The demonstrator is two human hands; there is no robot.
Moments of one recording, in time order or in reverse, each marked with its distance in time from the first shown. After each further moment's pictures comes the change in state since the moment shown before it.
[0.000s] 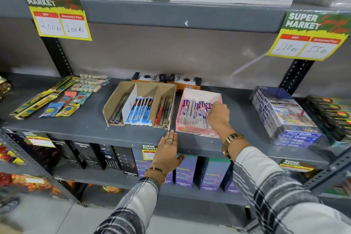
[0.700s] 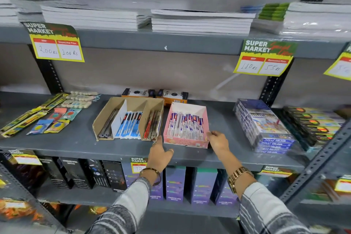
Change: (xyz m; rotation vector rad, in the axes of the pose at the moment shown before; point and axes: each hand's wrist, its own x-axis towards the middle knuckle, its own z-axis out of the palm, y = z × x) left_hand 0.007 0.025 -0.026 -0.654 0.187 -0.266; right_hand -0.021 0.069 0.002 0.532 -0.145 0.224
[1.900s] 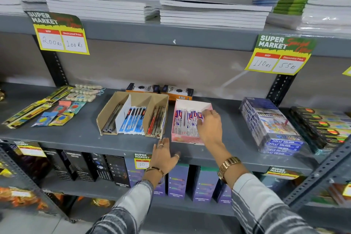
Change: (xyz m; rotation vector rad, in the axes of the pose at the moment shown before) left_hand -0.003 -0.012 0.007 0.287 -0.111 0.078; right_hand -0.011 -0.046 0.024 -0.423 0.276 -0.493
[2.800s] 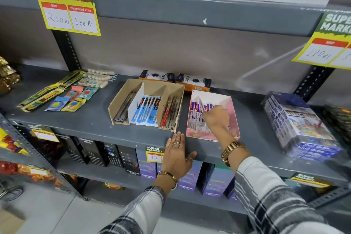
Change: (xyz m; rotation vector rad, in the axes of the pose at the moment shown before) left_hand 0.007 -0.030 0.029 0.183 0.129 0.161; right_hand 0.034 -0.022 0.046 0.184 -0.200 0.274
